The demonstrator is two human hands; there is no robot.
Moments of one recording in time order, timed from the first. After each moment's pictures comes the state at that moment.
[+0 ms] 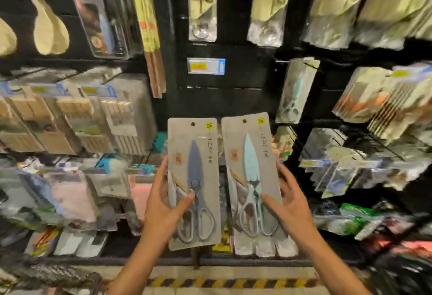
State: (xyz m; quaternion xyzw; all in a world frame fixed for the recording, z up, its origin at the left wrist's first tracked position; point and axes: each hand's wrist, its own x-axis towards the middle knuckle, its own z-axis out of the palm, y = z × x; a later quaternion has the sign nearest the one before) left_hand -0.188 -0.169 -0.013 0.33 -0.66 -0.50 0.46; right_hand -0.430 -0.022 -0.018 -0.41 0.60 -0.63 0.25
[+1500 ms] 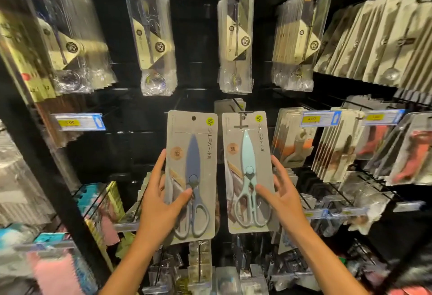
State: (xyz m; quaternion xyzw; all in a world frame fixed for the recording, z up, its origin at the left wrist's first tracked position) left_hand -0.491 -0.170 0.050 0.25 -0.72 -0.45 0.47; right_hand -0.731 -0.029 0.026 -0.40 0.57 -0.69 0.21
